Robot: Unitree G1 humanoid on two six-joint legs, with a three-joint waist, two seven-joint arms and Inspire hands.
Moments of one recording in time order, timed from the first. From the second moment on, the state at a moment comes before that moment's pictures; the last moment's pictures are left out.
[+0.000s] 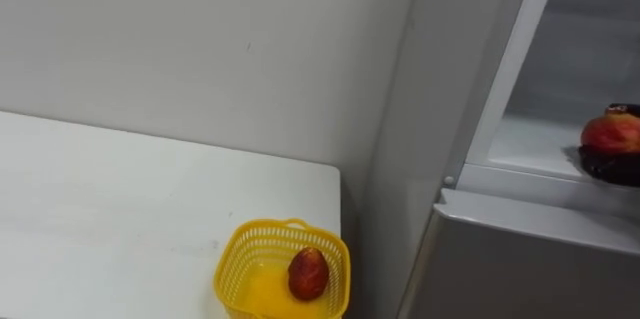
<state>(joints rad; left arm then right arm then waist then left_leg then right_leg) 0.34 0.33 0.08 1.01 0.36 0.13 -0.08 -0.67 -0.79 -0.02 0.80 0.43 0.01 -0.08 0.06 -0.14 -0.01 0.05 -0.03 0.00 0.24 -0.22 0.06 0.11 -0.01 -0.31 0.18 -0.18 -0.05</state>
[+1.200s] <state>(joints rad) 0.30 0.33 0.10 1.04 0.36 0.12 -0.05 -0.65 -0.78 -0.02 0.68 0.43 0.01 -0.11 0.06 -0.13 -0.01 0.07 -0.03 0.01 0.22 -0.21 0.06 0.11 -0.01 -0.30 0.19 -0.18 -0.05</state>
